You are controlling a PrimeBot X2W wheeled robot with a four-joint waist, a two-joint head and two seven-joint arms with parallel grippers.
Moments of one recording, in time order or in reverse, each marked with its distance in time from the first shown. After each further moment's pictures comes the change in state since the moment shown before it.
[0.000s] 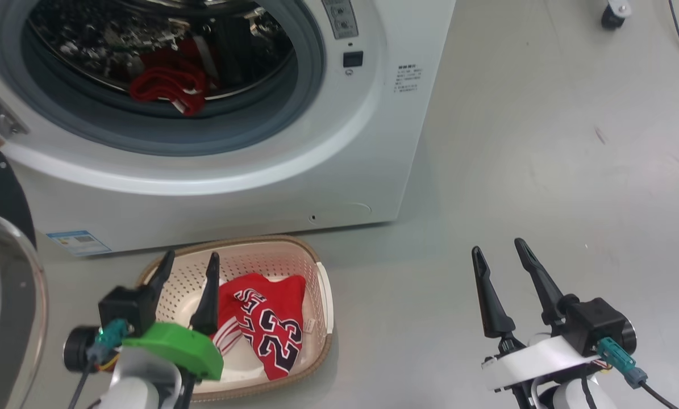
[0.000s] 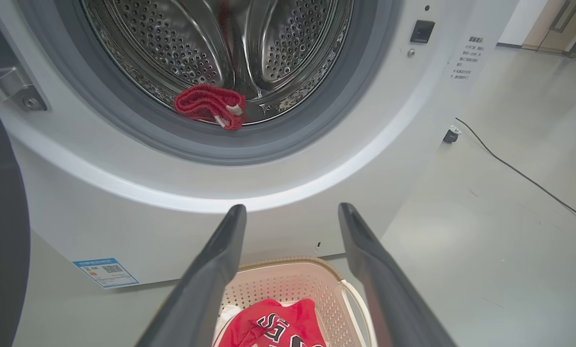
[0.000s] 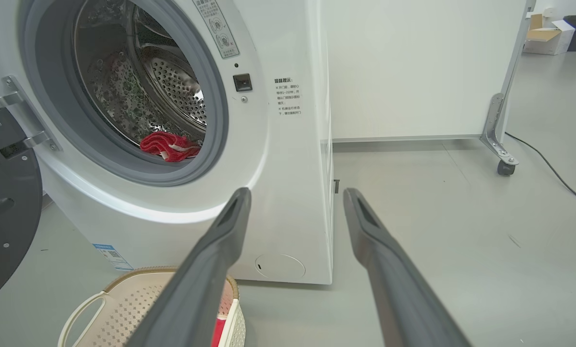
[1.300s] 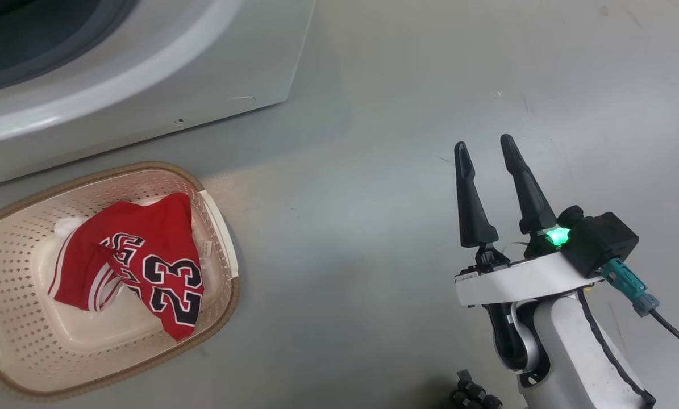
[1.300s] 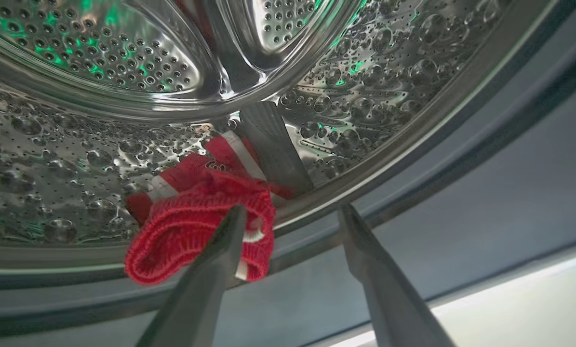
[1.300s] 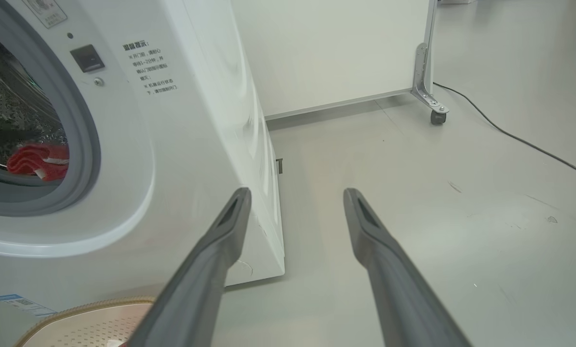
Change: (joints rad) left arm -0.804 0.322 0.084 0.226 0.007 -0.074 0.530; right arm -0.257 -0.002 0.108 -0.067 0.172 -0.062 0.000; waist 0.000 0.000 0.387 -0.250
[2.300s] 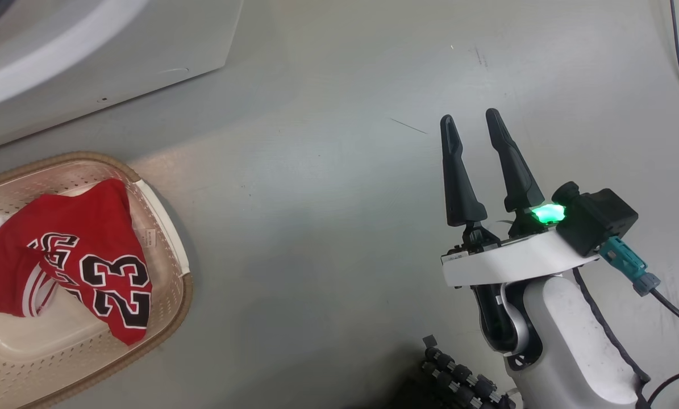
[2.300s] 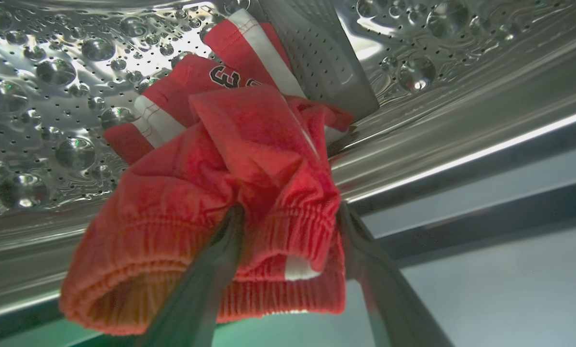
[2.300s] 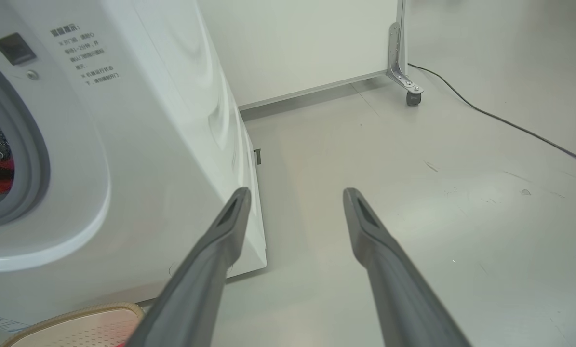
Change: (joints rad) left arm -0.220 0.178 -0.006 0.156 0.067 -0.007 0.343; right arm -0.072 0.001 0.066 -0.019 0.099 -0.019 0.000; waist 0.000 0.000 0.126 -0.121
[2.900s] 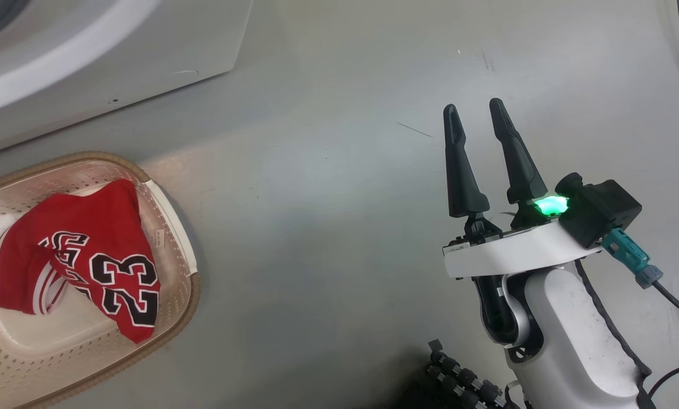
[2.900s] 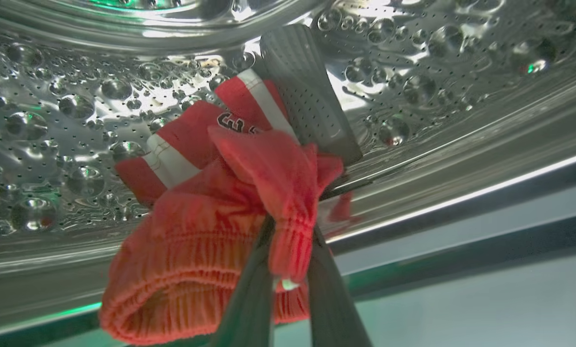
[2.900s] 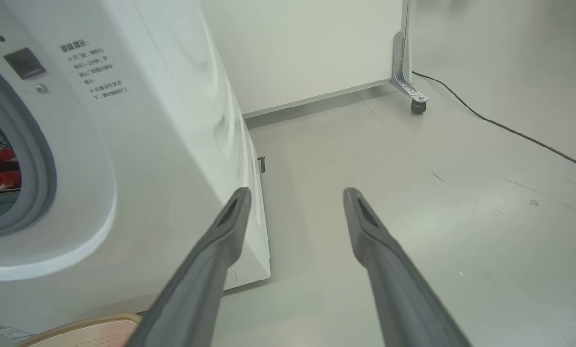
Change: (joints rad) left arm -0.016 -0.039 0.026 0.009 -0.026 -0.001 -0.111; right arm -0.026 0.000 -0.004 0.009 0.003 -0.007 0.000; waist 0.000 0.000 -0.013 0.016
